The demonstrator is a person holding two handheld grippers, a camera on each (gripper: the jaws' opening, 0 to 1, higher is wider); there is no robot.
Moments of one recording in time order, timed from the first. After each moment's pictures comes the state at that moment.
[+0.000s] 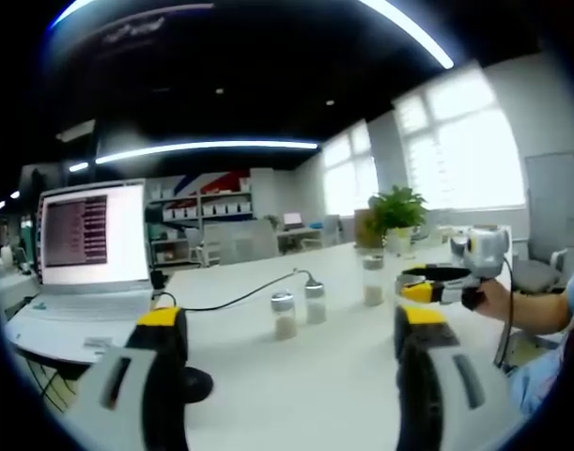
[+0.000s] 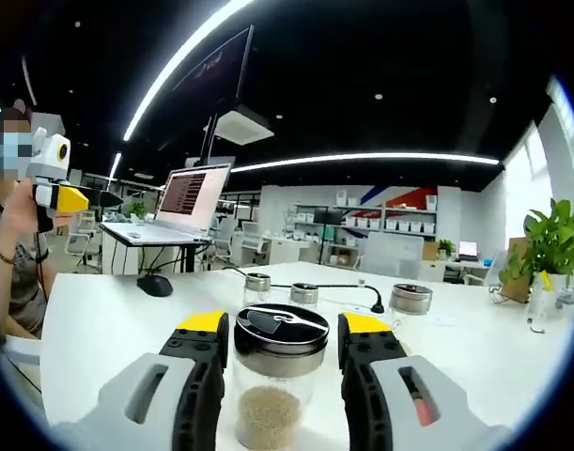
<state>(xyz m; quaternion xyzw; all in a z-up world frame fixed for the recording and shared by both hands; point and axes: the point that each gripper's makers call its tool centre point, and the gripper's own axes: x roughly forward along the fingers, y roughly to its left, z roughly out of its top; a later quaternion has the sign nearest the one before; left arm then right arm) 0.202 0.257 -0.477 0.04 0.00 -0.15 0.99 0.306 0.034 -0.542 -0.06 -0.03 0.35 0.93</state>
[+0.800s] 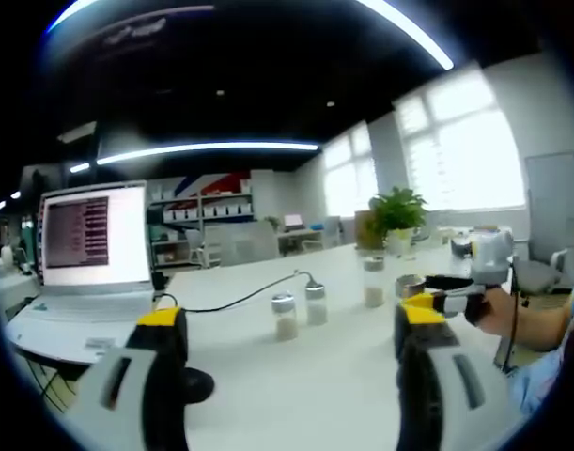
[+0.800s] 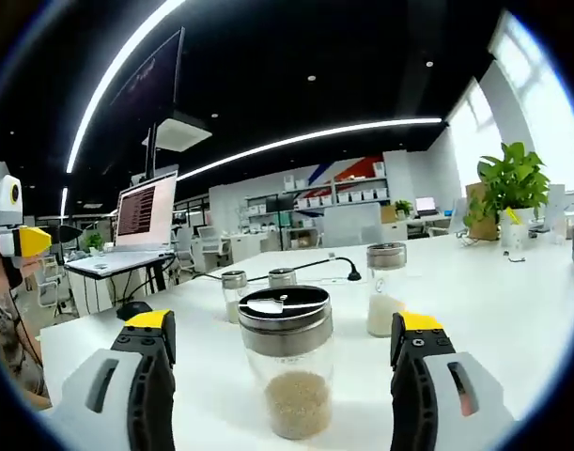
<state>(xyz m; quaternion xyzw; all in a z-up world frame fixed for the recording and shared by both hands) 0.201 0.259 -0.475 0.04 -0.01 -0.15 0.99 0.306 0.030 -0.557 0.05 0.02 0.24 0.97</state>
